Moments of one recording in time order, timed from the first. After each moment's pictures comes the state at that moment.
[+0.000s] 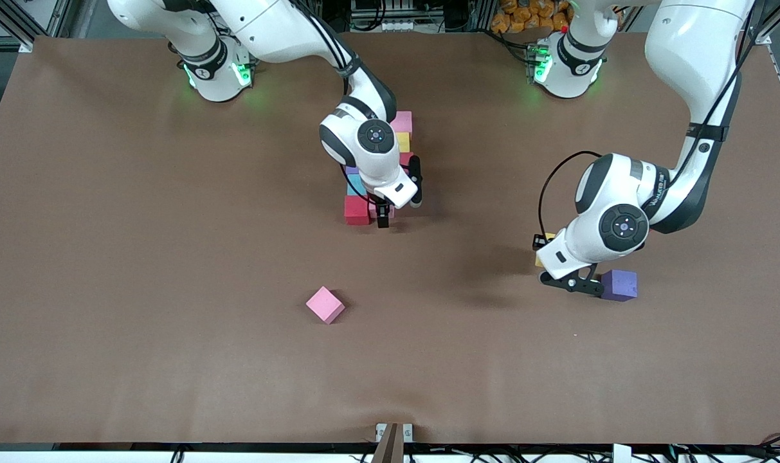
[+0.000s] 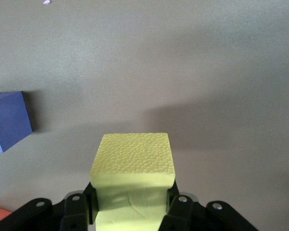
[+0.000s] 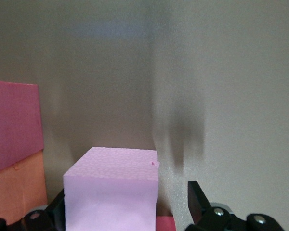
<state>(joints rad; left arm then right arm) -0.04 0.48 -0.27 -1.75 0.16 2.03 -0.16 0.85 0.66 0.00 -1.74 0.00 2.40 -0.75</state>
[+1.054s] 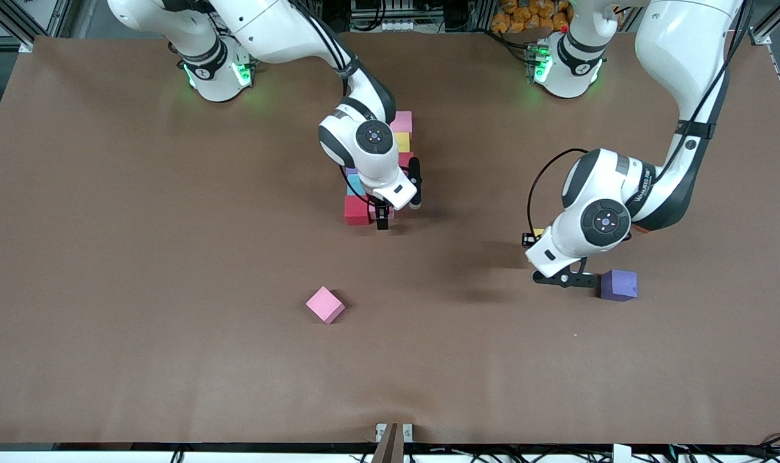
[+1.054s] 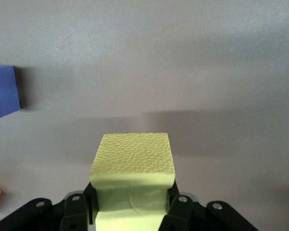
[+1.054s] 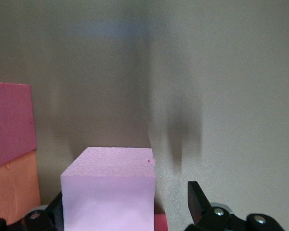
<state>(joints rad) -0.08 0.48 -0.27 -1.76 0.16 2.01 -0.34 0.85 0.66 -0.01 -1.74 0.00 2.41 -0.75</state>
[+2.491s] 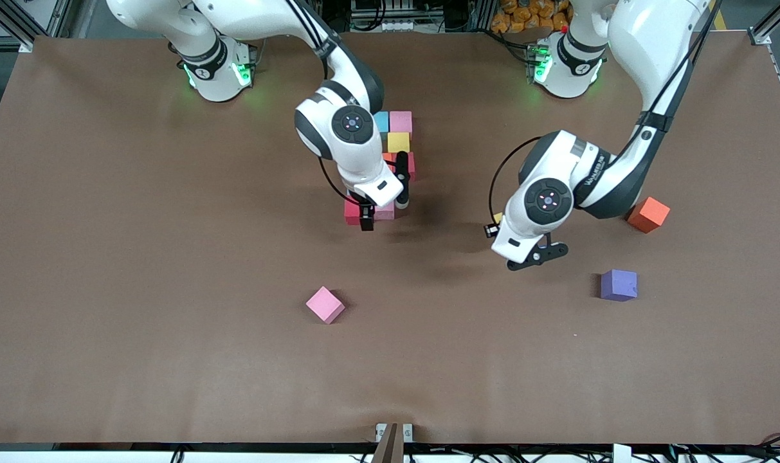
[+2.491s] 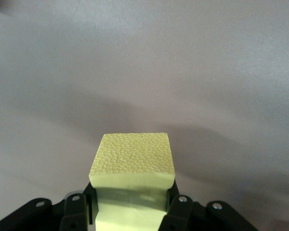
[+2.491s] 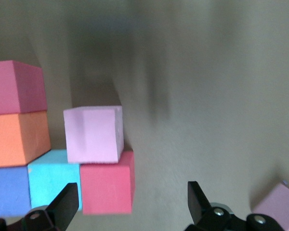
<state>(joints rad) -0.14 0.47 -0.39 -1.77 0.16 1.96 -0.92 0.77 0.48 -0.01 -1.73 0.00 2.22 -0.79</state>
